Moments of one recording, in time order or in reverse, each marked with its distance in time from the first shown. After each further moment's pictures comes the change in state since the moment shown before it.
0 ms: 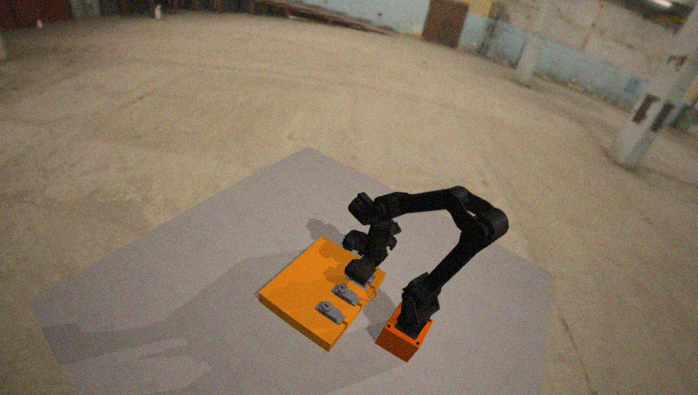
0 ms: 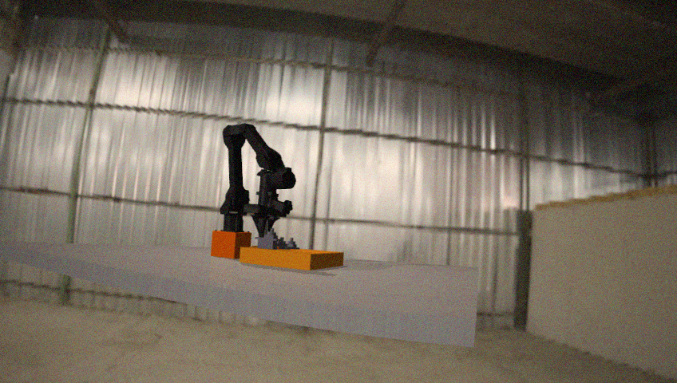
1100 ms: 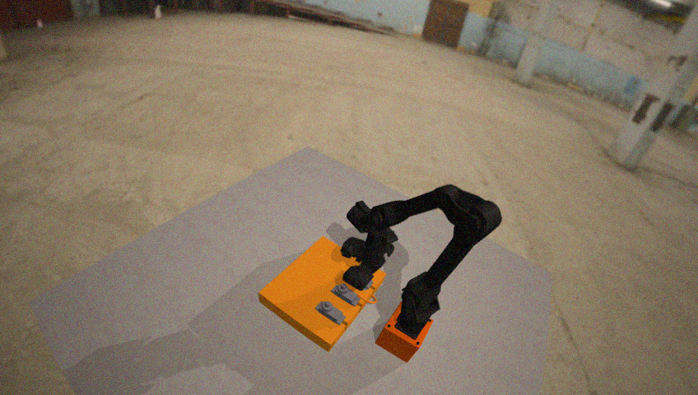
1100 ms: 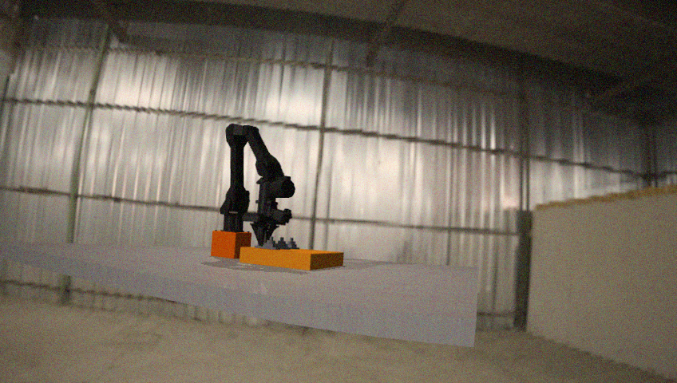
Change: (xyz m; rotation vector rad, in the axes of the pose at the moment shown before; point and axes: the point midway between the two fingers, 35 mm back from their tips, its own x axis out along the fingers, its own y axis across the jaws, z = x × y) arm 0.028 0.000 0.000 0.000 0.002 0.000
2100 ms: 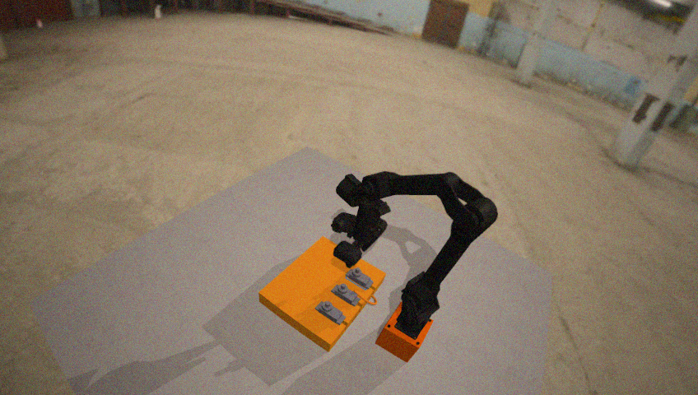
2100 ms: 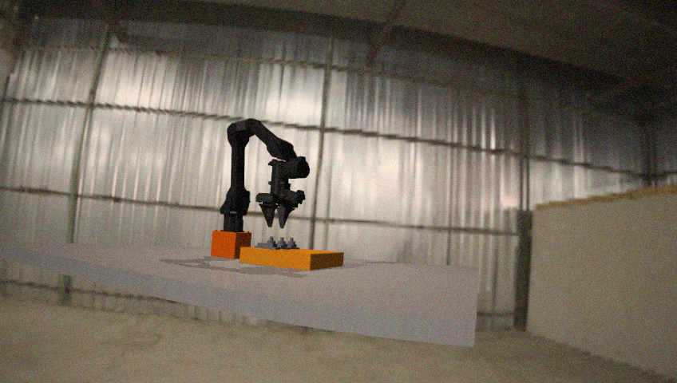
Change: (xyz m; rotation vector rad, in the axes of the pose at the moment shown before) arm -0.062 -0.004 0.044 -0.007 -0.008 0.001
